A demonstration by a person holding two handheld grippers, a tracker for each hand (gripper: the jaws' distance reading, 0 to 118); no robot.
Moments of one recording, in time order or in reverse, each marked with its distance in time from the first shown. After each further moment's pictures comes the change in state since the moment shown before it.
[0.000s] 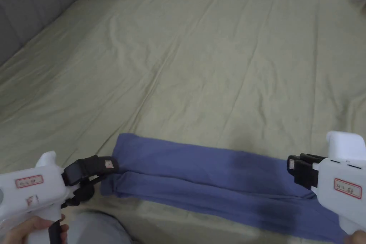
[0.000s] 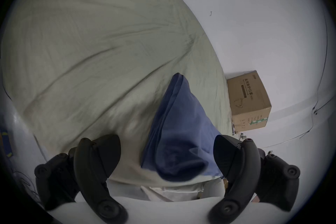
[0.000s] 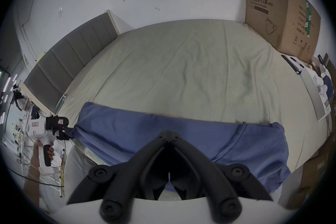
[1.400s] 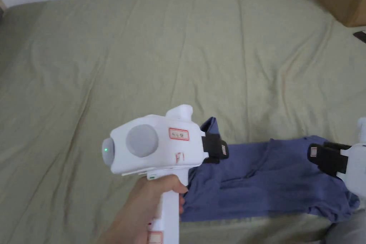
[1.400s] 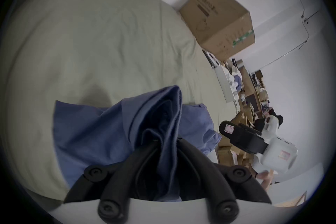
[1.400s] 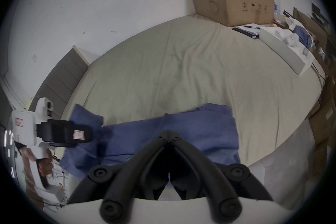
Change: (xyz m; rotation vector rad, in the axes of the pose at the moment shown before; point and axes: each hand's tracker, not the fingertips) left arm 0.309 -0.142 -0.203 -0.460 -0.036 -0.565; right arm 0.140 -0.047 0.062 0.087 -0.118 -0.335
